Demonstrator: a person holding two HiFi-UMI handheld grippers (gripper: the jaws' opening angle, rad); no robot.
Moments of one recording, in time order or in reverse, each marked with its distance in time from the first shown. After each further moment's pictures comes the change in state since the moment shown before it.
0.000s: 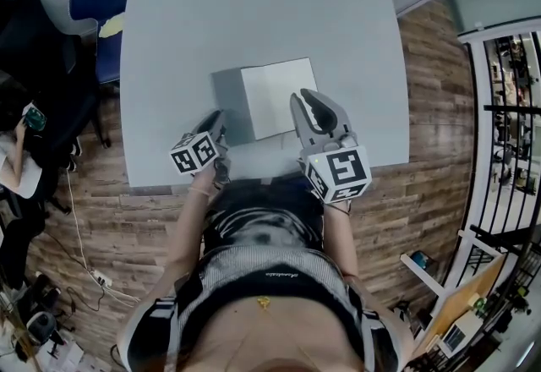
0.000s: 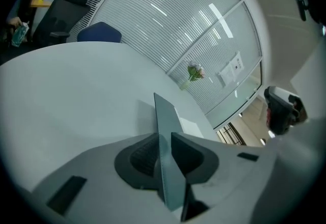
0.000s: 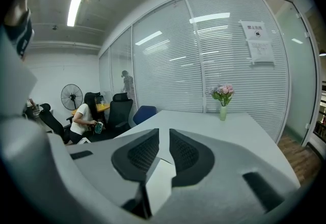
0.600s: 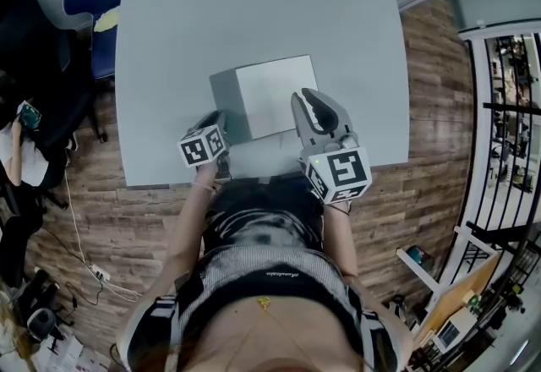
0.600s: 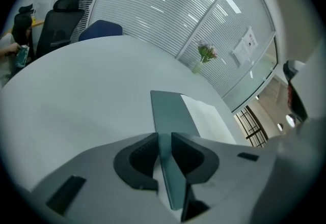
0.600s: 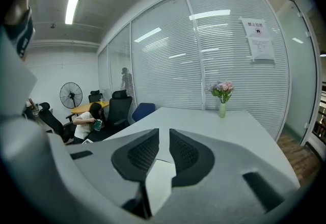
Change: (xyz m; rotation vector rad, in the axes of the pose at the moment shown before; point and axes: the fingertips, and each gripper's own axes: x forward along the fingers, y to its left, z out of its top) left arm 0.021 0.025 -0.028 0.063 0.160 0.180; right arm 0.012 -0.008 -0.011 0.000 0.037 -0.003
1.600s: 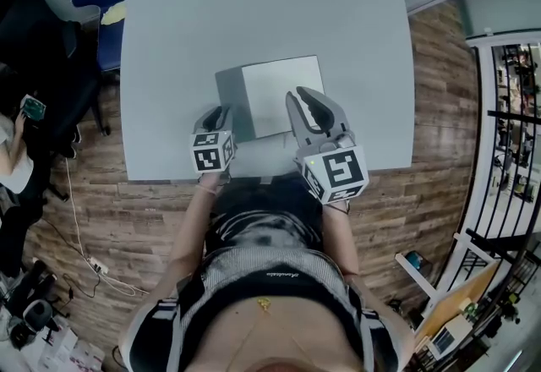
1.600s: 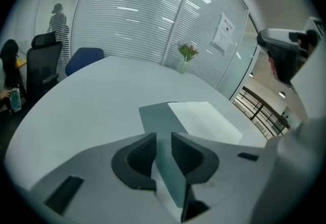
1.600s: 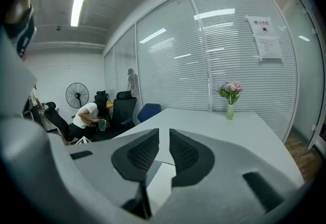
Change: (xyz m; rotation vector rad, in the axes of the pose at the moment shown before) left arm -0.018 -0.022 0.018 0.262 -0.065 0.038; right arm 0.015 0.017 0.003 -0.021 -0.009 0.065
